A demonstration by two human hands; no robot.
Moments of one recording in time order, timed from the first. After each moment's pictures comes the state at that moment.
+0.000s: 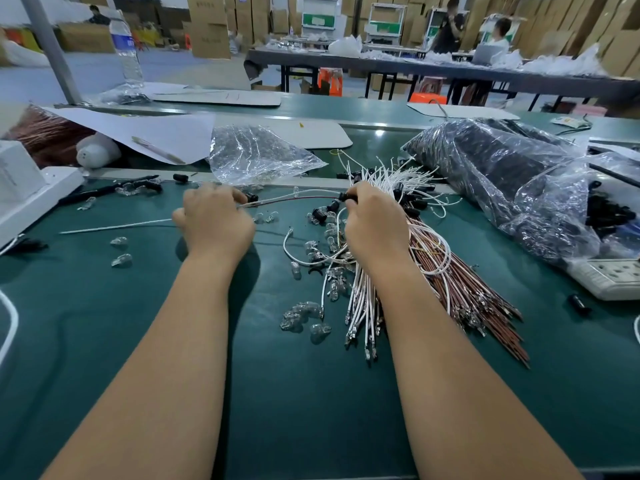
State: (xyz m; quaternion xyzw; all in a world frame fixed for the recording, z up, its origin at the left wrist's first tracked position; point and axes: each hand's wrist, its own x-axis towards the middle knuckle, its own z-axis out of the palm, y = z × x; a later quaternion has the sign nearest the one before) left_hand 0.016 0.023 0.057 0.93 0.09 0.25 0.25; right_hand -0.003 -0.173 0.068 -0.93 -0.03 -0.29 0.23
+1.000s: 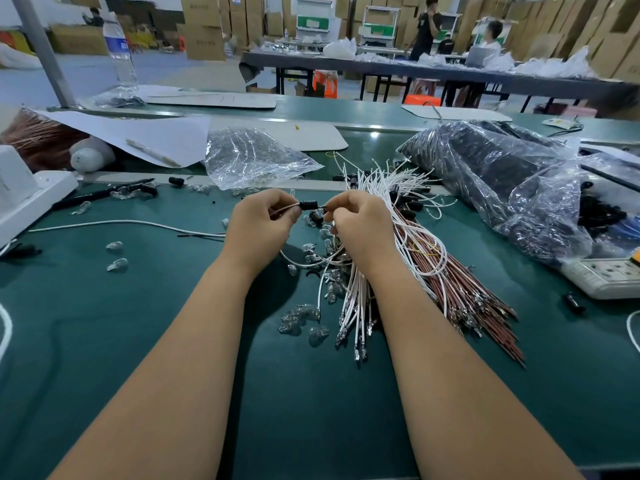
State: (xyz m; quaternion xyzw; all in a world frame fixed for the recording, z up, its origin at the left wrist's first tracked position) left_hand 0.009 -0.009 0.054 0.84 -0.14 0.21 0.47; right_hand -0.009 -0.163 0.069 -0.83 -0.02 -0.18 0.52
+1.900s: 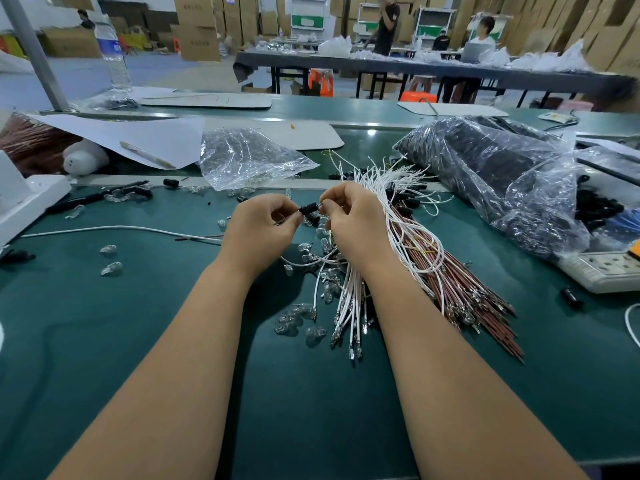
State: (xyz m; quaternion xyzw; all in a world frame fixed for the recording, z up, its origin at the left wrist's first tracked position) left_hand 0.007 -0.013 0.055 0.86 -0.16 0.22 0.42; right_hand -0.001 -0.163 0.066 -0.82 -0.06 -0.22 0.52
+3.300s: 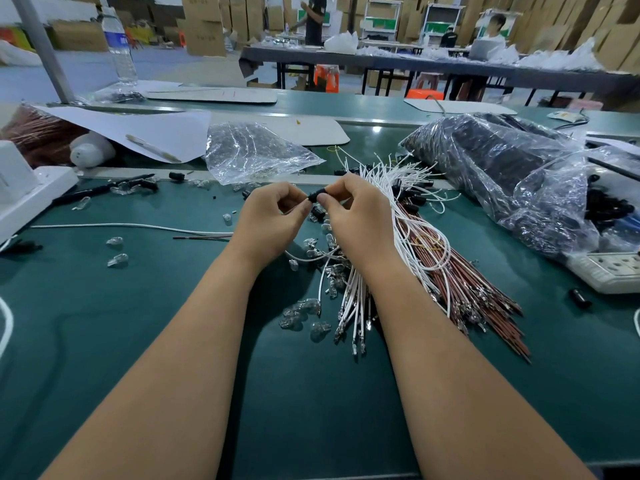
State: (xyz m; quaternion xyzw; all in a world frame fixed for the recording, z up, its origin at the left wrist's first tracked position) left_hand 0.002 -0.022 0.062 0.83 -0.15 0.19 0.50; right_hand -0.007 -0.159 0.066 -0.84 -0.07 -0.29 0.45
